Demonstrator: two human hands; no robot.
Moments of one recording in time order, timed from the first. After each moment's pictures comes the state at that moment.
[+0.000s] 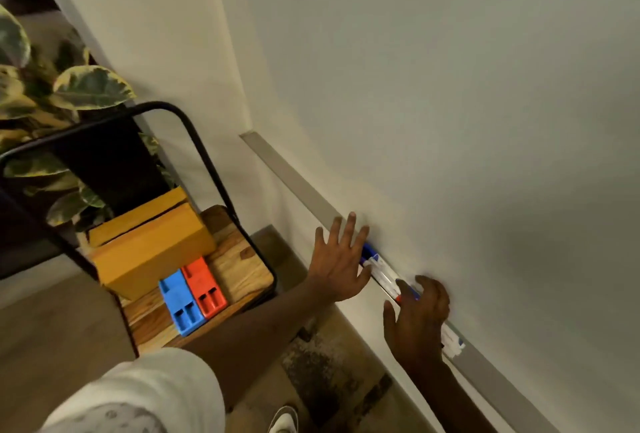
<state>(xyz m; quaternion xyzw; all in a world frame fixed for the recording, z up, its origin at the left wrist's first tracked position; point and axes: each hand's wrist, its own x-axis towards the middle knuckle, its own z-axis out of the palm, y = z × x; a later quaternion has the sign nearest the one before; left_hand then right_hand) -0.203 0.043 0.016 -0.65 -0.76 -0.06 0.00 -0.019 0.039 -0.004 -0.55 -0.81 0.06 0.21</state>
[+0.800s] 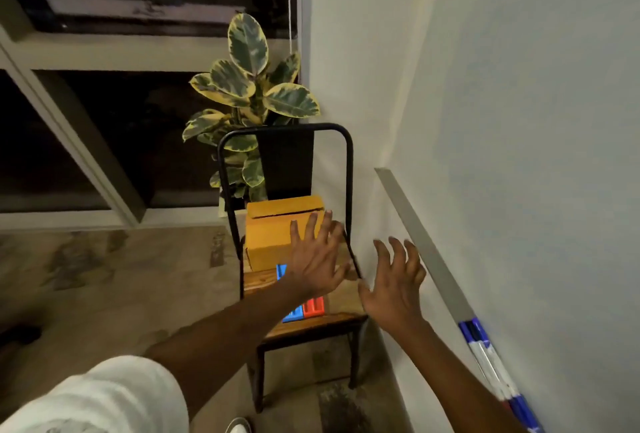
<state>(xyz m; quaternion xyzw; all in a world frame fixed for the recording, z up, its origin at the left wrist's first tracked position) -0.369 -0.128 0.090 -0.41 -0.91 -0.02 0.05 -0.244 -0.006 0.078 -0.24 -0.95 0.08 0.18</state>
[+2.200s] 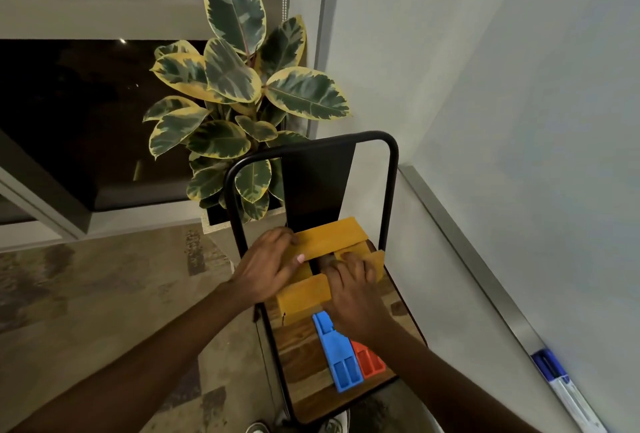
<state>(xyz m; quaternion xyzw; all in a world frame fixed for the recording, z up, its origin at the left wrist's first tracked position) -0.629 -0.221 0.030 -0.50 -0.81 -0.31 -0.04 -0.458 -0.087 0.034 -0.09 -0.99 0.01 0.05</state>
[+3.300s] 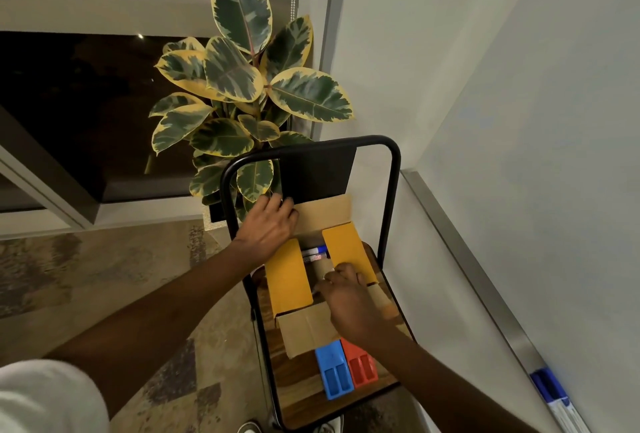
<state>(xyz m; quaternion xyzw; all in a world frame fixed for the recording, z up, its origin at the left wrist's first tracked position) -0.660 -0.178 0.068 -0.56 -0.81 0.13 0.16 -0.467 -0.074 0.039 -0.08 -0.99 0.06 -0.08</state>
